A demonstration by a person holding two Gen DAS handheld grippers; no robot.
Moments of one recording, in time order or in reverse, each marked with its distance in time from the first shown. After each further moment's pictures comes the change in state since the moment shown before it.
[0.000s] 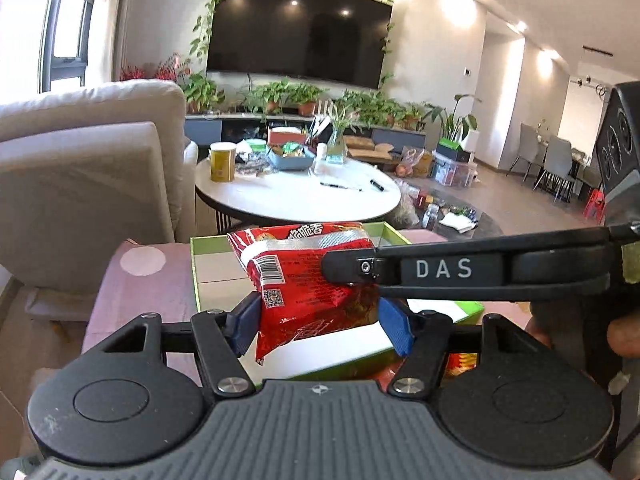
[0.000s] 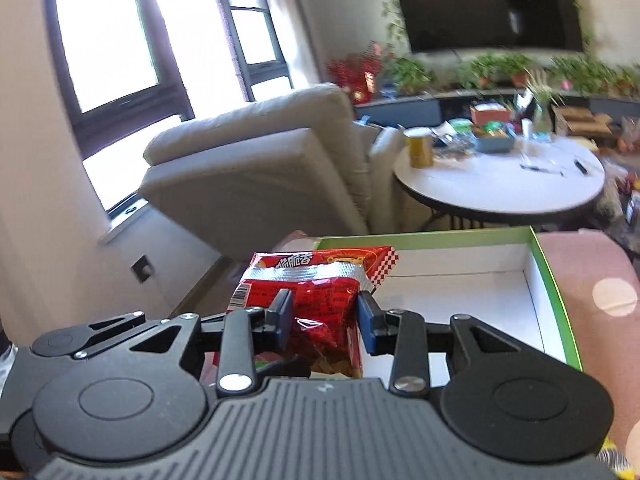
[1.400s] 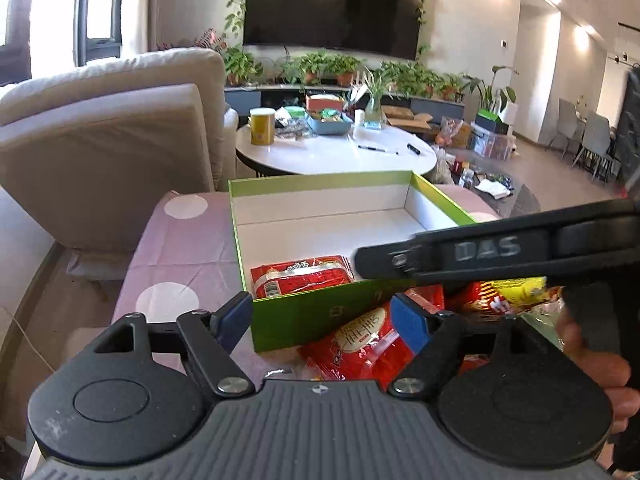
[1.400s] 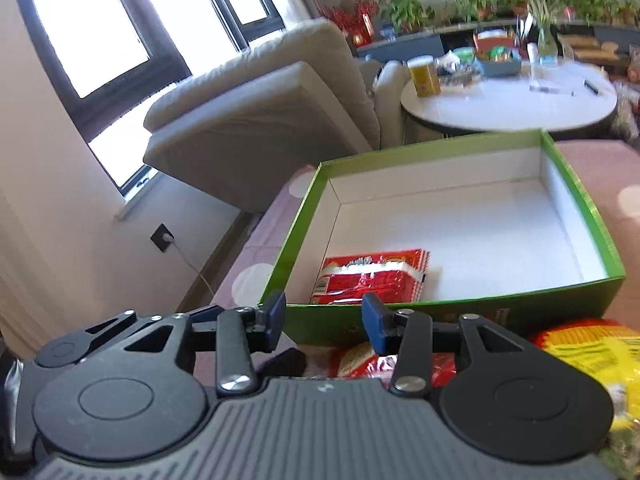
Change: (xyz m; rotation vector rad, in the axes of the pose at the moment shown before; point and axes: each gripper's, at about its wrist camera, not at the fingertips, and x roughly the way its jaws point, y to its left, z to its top) left arm -0.051 -0.017 -0.040 -0.017 0.067 0.140; right arm -0.006 -0.002 -0.029 0.092 0.140 0.074
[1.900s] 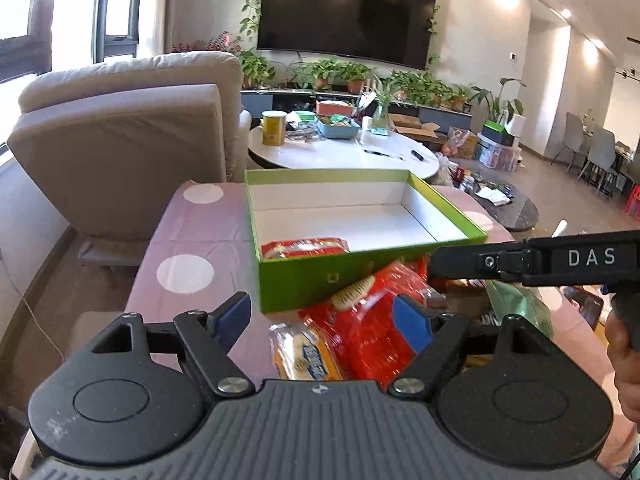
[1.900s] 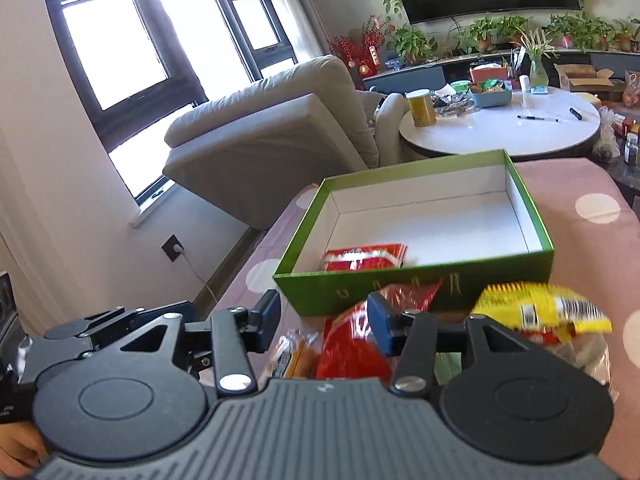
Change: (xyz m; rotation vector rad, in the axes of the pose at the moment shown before) left arm -0.042 -0.007 -0.027 -0.035 -0.009 0.007; right arm -0.060 -0.001 -0.030 -0.023 -0.070 0.019
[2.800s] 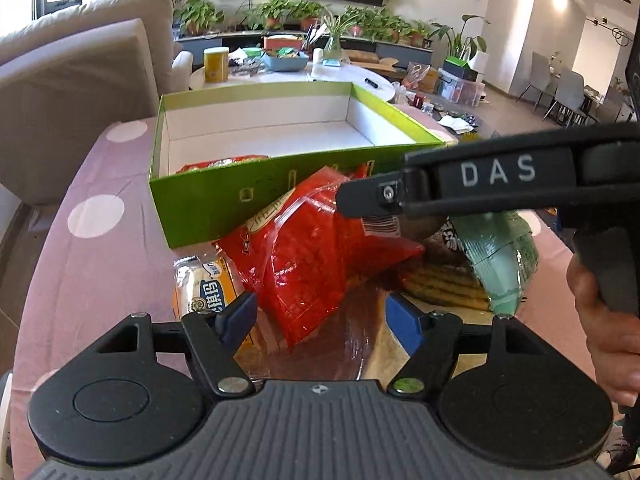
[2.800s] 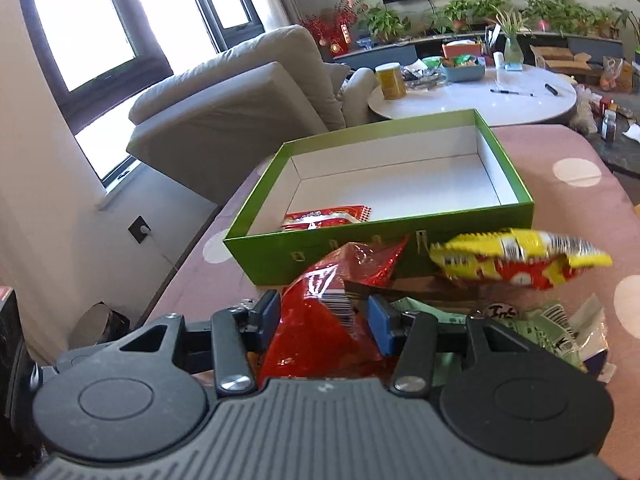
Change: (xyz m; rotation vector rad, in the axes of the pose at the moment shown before) left arm 0.065 -0.037 -0.028 0.067 0.189 -0.108; right arm 0.023 -0.019 -0.019 0.014 0.043 -0.085
